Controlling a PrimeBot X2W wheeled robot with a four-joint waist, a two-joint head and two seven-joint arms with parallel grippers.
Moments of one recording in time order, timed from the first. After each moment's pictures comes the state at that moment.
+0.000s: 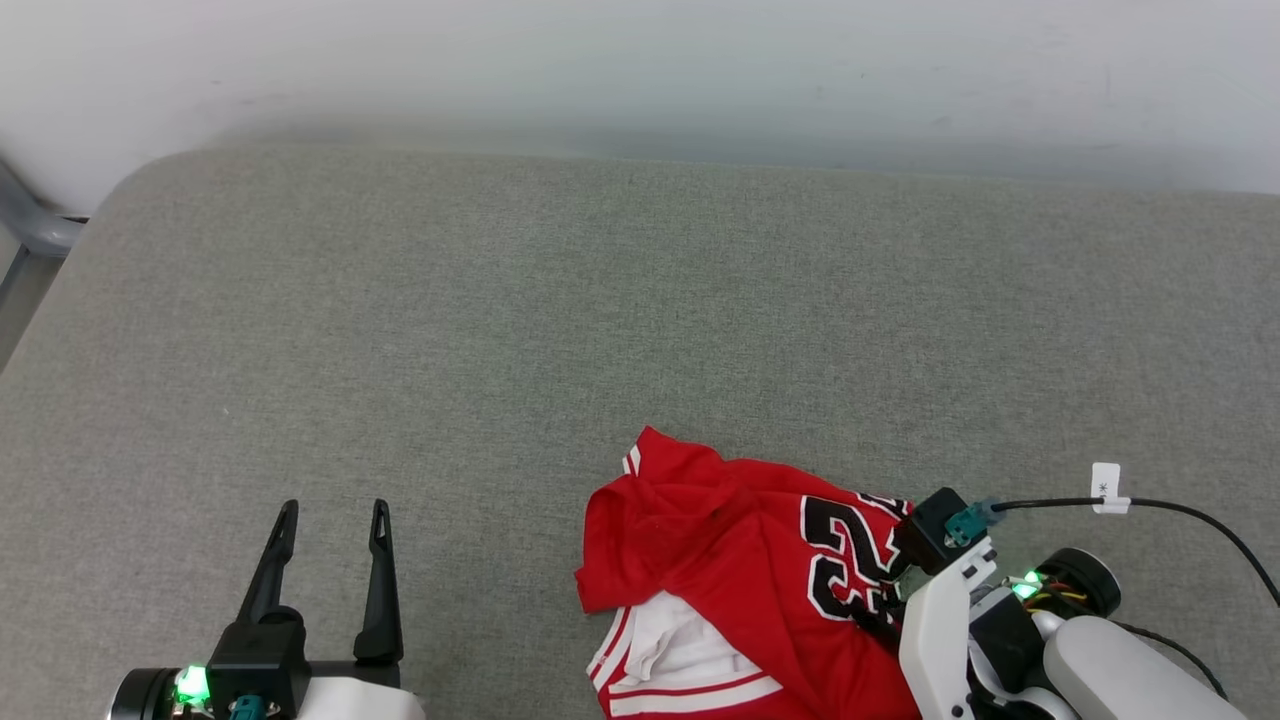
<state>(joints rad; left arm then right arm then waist) 0.10 0.09 0.00 -0.03 -0.02 0.05 -0.26 -0.38 -0.44 0.77 0.37 0.63 0.13 0.48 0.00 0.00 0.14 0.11</state>
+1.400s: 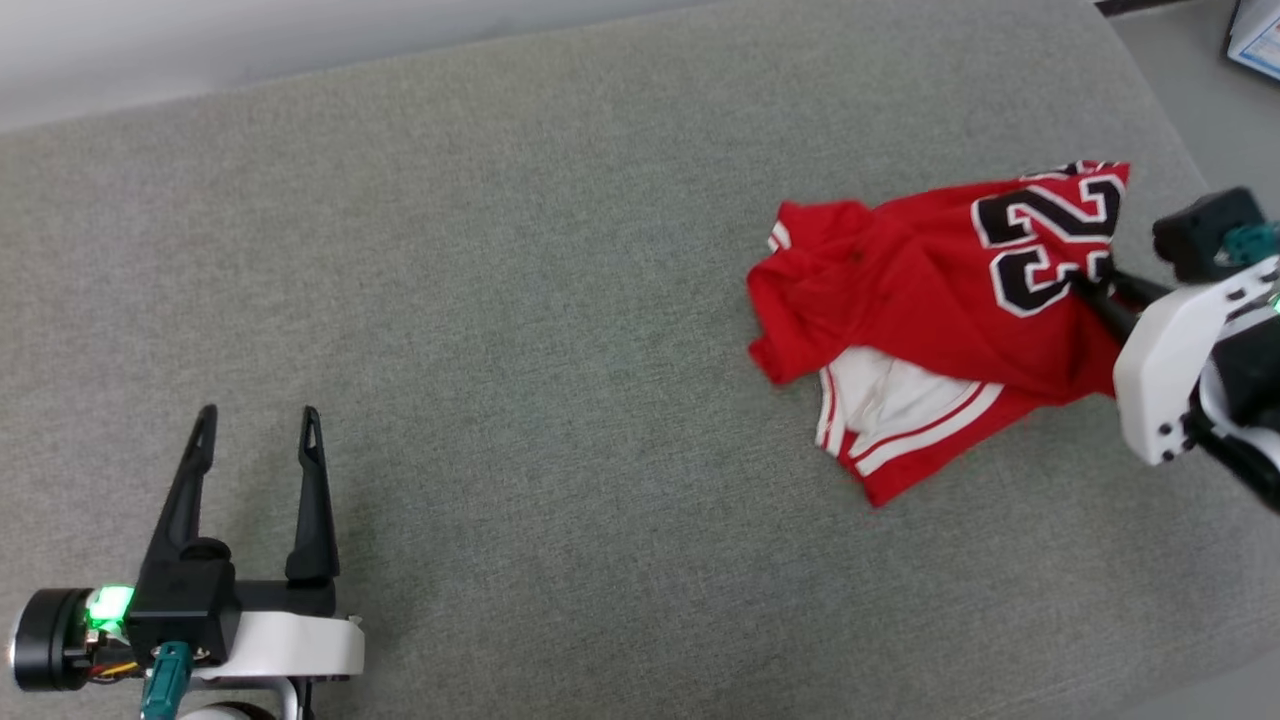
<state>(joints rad) 0.01 0.16 0.04 -0.10 0.00 0.05 -0.26 -0.65 -0.60 0.48 0.36 0.49 0.13 0.34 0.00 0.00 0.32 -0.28</state>
